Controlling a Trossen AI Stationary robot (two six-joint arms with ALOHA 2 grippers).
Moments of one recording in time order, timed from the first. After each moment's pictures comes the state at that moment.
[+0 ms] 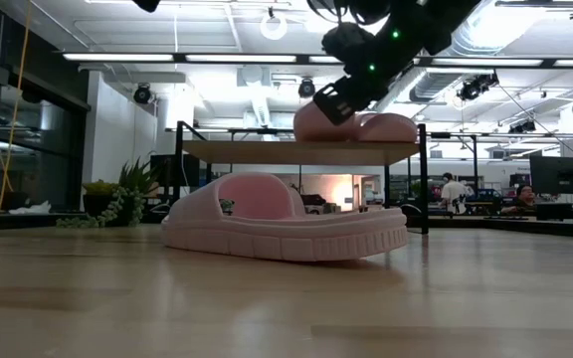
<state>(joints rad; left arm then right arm) -0.16 0.95 0.91 -0.43 -0.15 0.02 -0.02 1.63 1.01 0.03 1.20 -0.09</state>
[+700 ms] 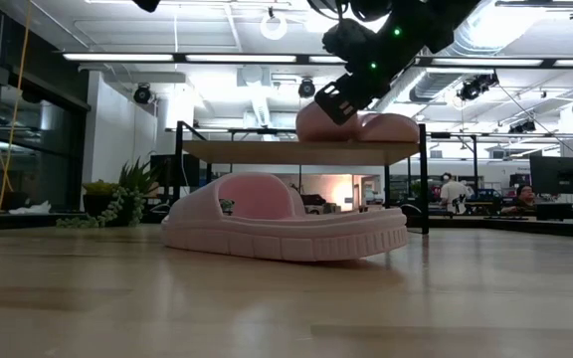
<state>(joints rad) -0.16 0.95 0.91 -0.43 -0.15 0.02 0.00 1.63 1.01 0.03 1.23 -0.10</state>
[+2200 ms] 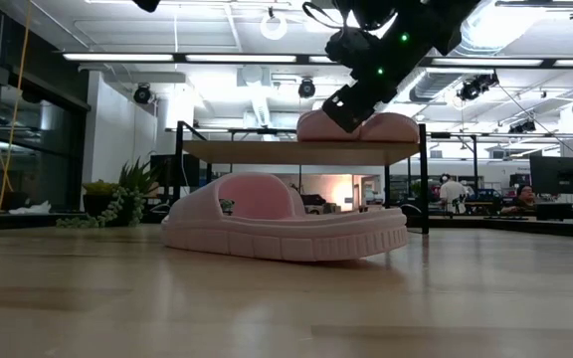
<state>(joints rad) -0.16 0.95 0.91 -0.43 -0.15 0.02 0.01 1.63 1.01 -0.09 1.22 -0.07</state>
